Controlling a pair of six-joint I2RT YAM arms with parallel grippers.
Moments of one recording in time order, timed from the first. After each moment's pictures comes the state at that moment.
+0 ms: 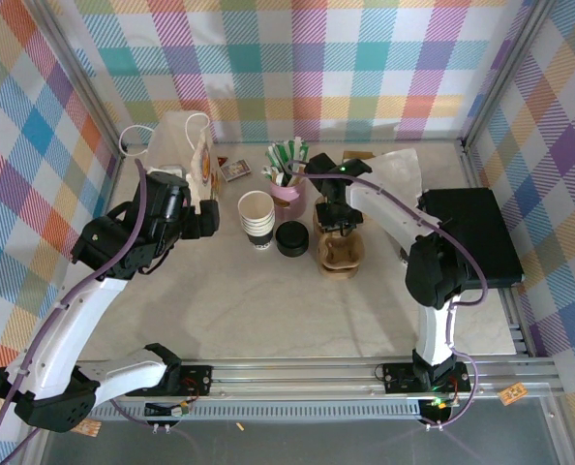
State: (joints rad) left arm -0.55 1.09 1.51 -1.18 -0.43 -0.42; right arm 0.59 1.92 1.74 -1.24 0.18 0.43
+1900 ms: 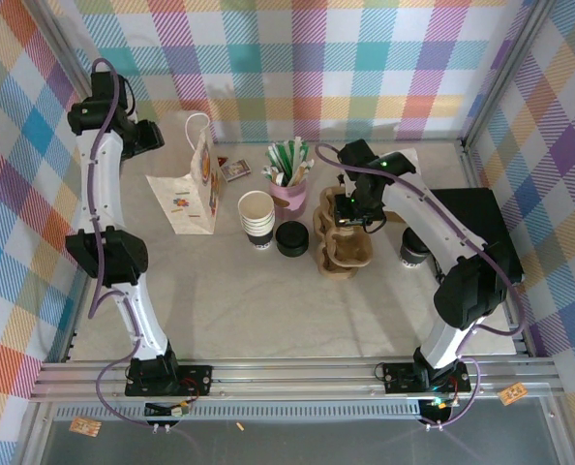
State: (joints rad) left arm 0.14 2.08 2.48 -1.34 0.02 -0.23; right arm 0.50 1.71 1.68 -1.25 -0.06 0.35
